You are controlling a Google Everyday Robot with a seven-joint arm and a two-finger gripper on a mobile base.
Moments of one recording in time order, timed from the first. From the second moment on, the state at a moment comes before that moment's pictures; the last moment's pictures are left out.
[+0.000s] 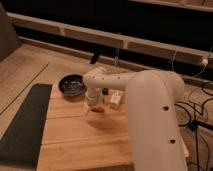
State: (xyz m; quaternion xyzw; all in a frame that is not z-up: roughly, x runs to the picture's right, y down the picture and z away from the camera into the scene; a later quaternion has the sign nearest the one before) arm -0.078 0.140 0.880 -0.39 0.13 0.38 0.83
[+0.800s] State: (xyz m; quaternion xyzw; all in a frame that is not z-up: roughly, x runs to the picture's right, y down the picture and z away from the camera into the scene) arm -0.071 0.155 0.886 -0.40 0.18 0.29 0.85
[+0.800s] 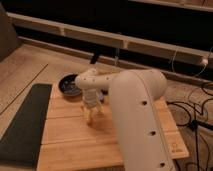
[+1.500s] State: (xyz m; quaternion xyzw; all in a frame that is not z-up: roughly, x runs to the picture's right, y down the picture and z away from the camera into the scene) arm -0.092 0.135 0.891 -0.39 0.15 0.34 0.84
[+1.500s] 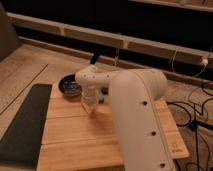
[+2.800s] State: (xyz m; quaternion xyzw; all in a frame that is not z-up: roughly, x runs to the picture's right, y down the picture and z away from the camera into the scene) arm -0.284 0.153 0.870 -0.45 0.04 0.18 0.88
